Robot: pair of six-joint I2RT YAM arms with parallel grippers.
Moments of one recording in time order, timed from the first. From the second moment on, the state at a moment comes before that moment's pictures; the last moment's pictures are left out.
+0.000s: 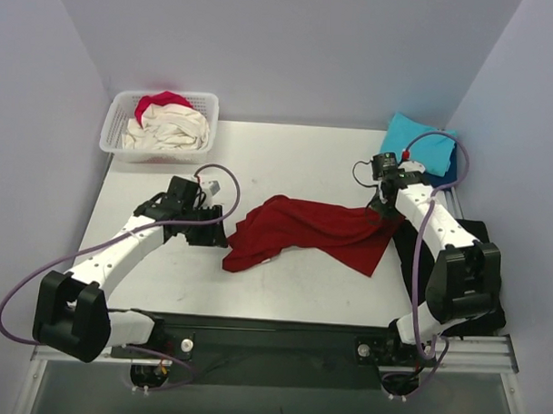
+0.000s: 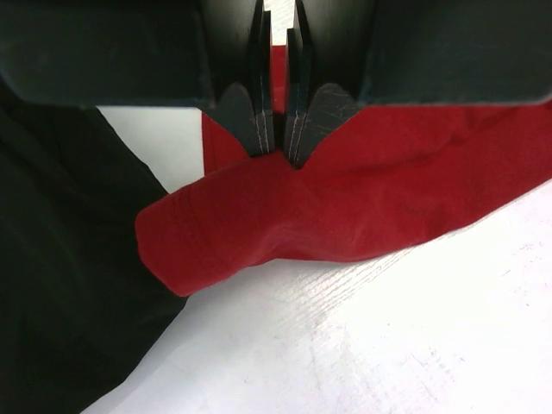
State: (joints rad) left arm -0.35 1.30 0.91 -0.61 0.29 -0.33; right arm 0.19 1.55 1.17 -0.76 0.45 0.69
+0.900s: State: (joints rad) left arm -0.35 1.40 0.72 -0.38 0.32 -0.52; right arm 0.19 1.57 1.16 -0.76 0.38 0.72
